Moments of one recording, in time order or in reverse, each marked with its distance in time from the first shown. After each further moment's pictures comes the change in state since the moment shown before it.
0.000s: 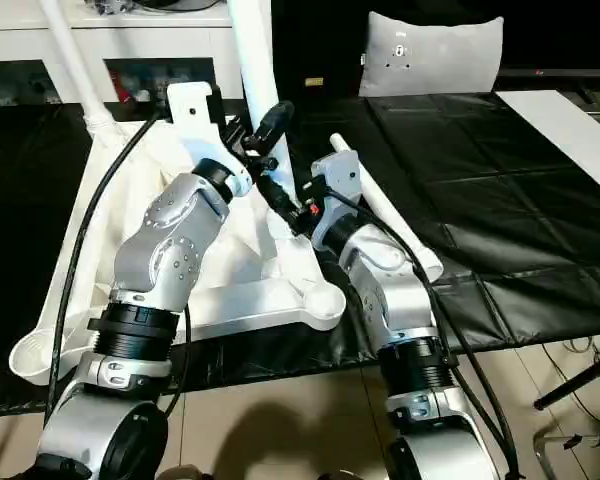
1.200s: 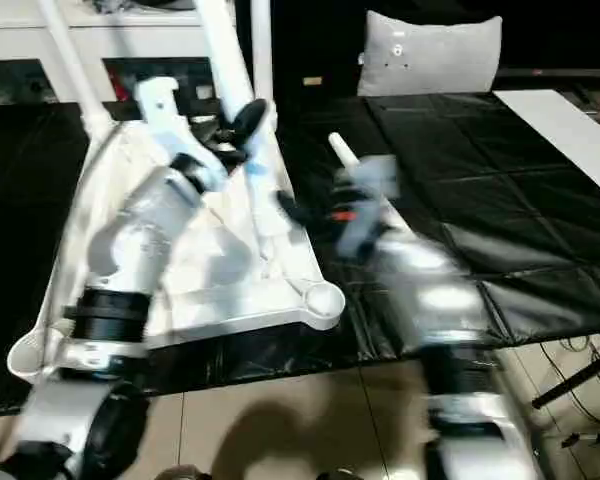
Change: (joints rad) left arm -0.041 0.132 0.076 0.068 -0.095 0.059 -0.086; right arm 0.035 -0.190 -0.131 -0.085 0.246 0.244 0.241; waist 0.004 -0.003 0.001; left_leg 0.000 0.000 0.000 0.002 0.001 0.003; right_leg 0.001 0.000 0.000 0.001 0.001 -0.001
